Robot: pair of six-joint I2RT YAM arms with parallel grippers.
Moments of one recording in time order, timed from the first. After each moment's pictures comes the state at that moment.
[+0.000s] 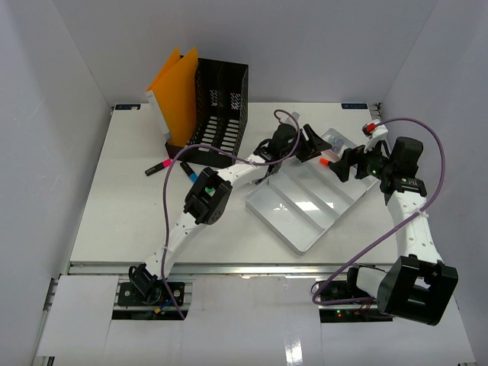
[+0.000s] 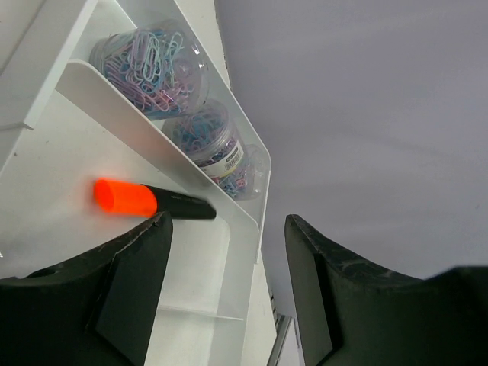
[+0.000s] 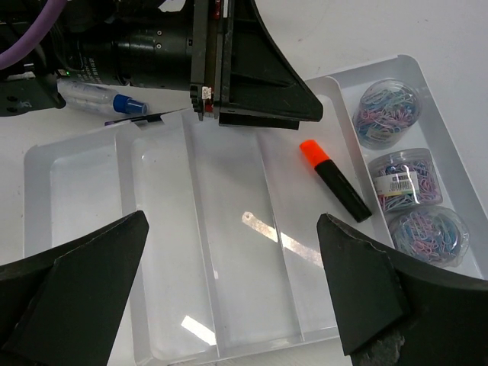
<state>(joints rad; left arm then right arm) -0.78 2.66 2.24 0.22 0.27 -1.14 -0.20 1.14 0.89 -0.27 -0.74 -0.27</state>
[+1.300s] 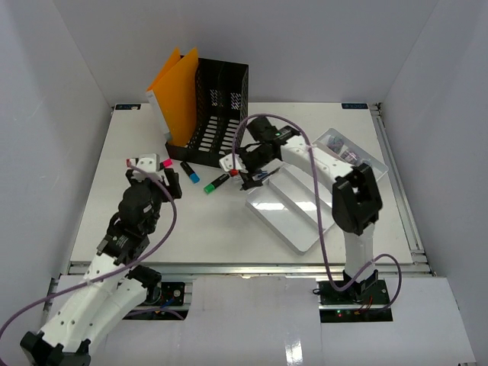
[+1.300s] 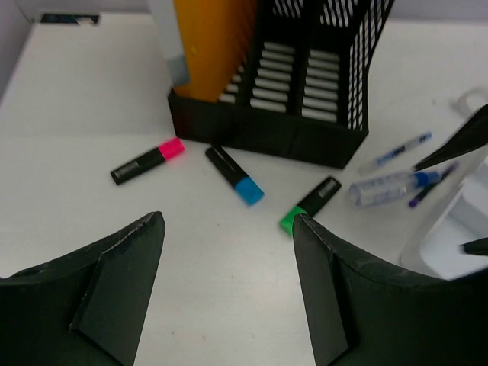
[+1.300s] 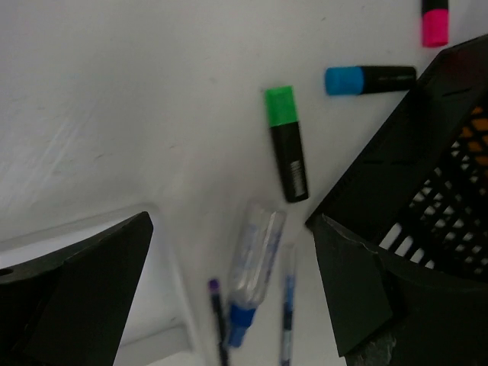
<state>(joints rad) -0.48 0.64 0.65 -0.20 -0.41 -0.12 0.66 1.94 1.66 -0.83 -0.76 -1.41</state>
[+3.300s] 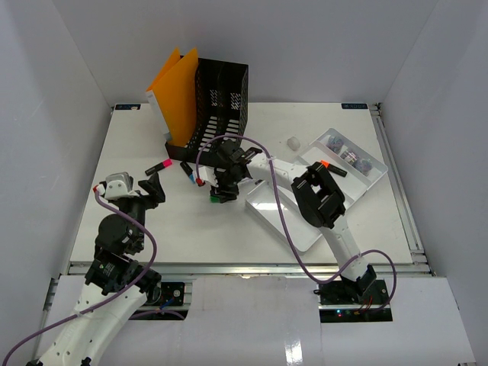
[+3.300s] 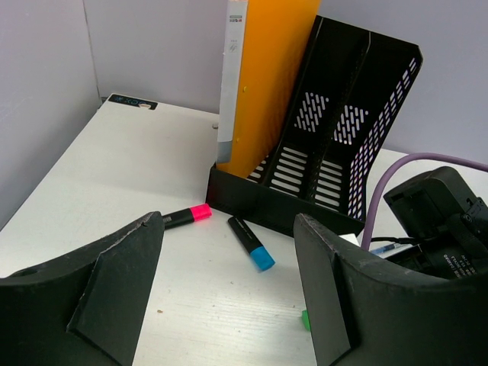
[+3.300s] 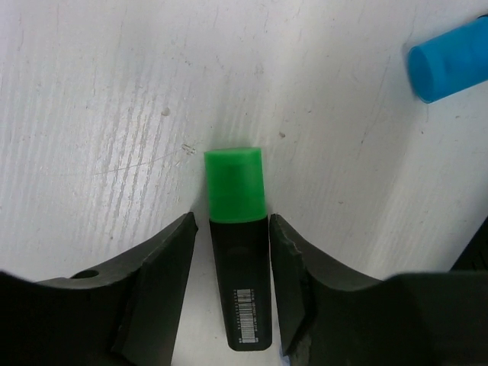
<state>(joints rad) -0.47 0.31 0.55 -0.09 -0.55 -0.10 0.84 2.29 1.81 -0.63 -0.54 -0.93</state>
